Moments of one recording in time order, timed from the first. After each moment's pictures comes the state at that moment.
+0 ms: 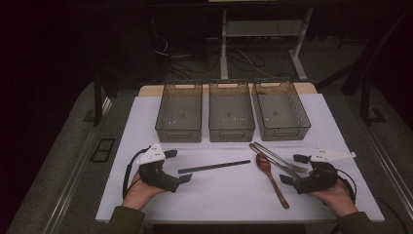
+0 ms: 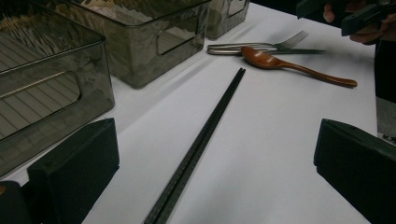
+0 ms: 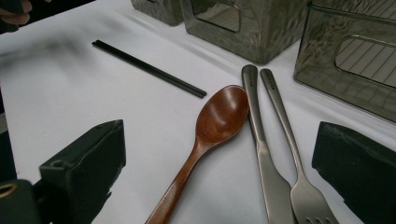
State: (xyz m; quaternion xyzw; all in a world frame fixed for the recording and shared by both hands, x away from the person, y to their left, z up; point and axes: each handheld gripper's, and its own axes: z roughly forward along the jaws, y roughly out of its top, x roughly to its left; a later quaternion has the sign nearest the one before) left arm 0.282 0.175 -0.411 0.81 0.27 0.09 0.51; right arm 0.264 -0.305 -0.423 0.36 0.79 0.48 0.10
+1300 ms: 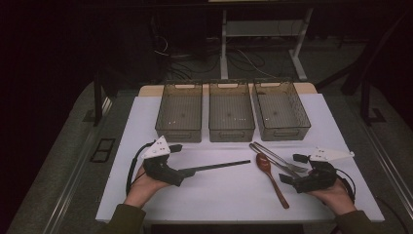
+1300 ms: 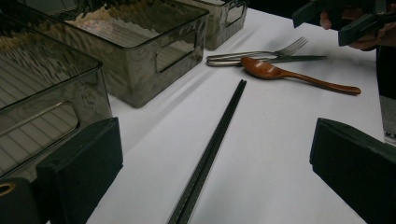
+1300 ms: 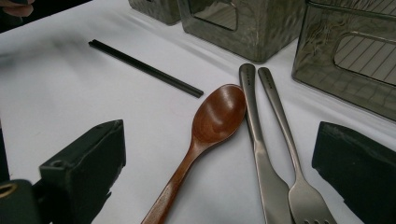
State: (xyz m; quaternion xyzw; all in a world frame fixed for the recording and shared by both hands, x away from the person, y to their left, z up) left arm 0.296 0.162 -0.403 0.81 0.25 0.10 0.52; right arm 0.267 -0.305 -0.427 0.36 0.79 0.48 0.10
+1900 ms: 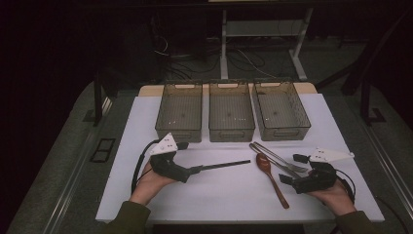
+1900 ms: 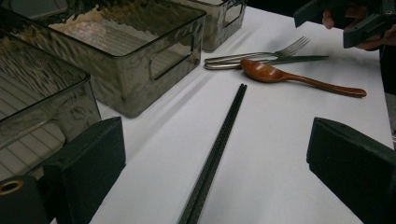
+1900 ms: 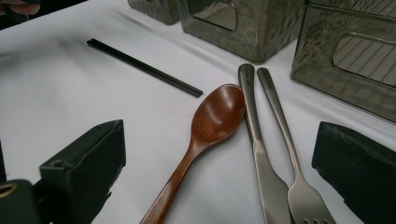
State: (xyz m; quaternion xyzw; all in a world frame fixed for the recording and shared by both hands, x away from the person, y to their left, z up) left arm 0.306 0.147 -0.403 0.82 0.24 0.10 0.51; right arm 0.266 -0.304 -0.427 0.36 0.79 0.48 0.11
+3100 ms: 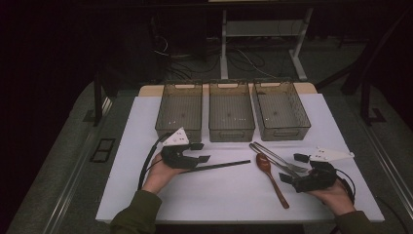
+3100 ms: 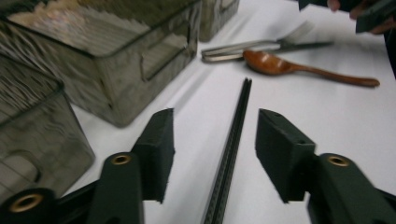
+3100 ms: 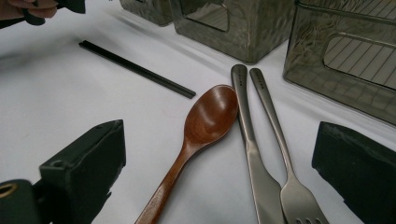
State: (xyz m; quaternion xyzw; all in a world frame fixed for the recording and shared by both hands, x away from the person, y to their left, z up) left arm 0.336 0.126 -0.415 0.84 0.21 0.07 0.49; right arm 0.267 -0.305 -0.428 0.37 0.79 0.47 0.12
